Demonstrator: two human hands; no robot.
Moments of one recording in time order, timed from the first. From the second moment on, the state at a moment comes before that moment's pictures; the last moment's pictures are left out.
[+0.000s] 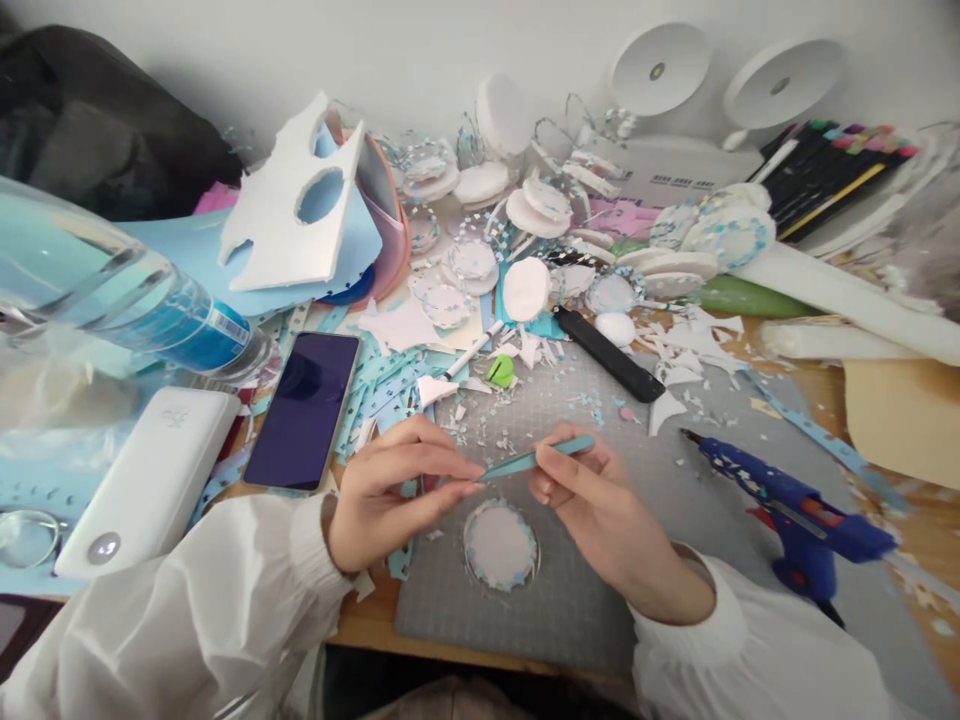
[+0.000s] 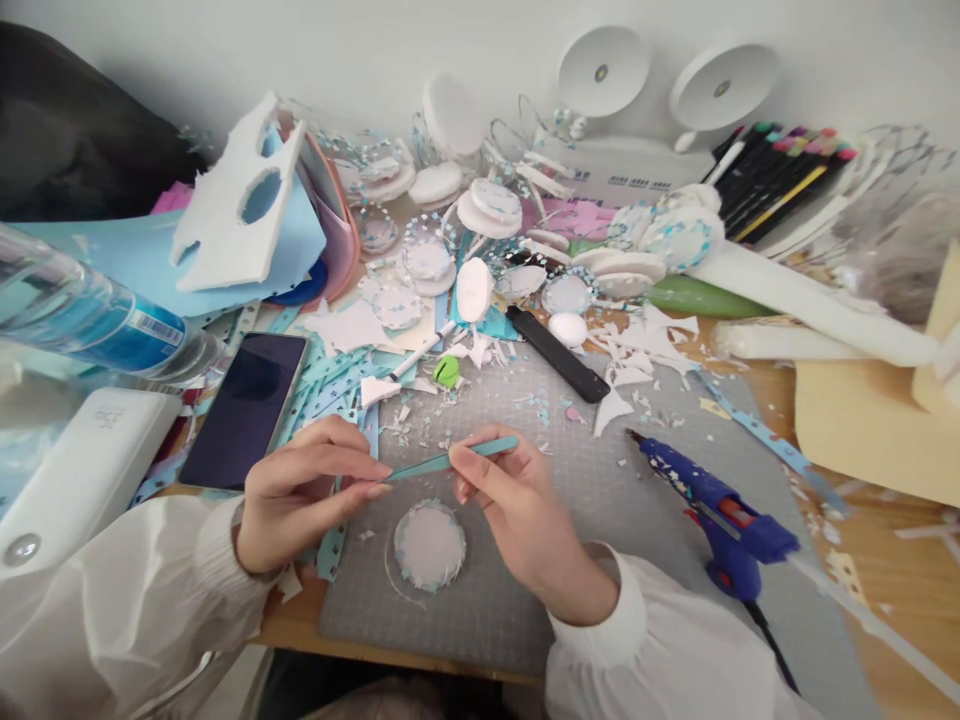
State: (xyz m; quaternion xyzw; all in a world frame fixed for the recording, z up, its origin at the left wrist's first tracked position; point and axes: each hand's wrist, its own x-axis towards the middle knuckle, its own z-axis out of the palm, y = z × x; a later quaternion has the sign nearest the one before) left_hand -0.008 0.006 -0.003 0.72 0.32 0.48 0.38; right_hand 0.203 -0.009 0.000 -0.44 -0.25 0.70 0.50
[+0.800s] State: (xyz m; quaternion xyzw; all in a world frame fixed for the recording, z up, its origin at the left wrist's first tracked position) left_hand -0.002 0.009 0.001 0.64 0.33 0.47 0.51; right_hand 0.210 -0.020 0.010 -0.38 -0.52 0.50 0.58
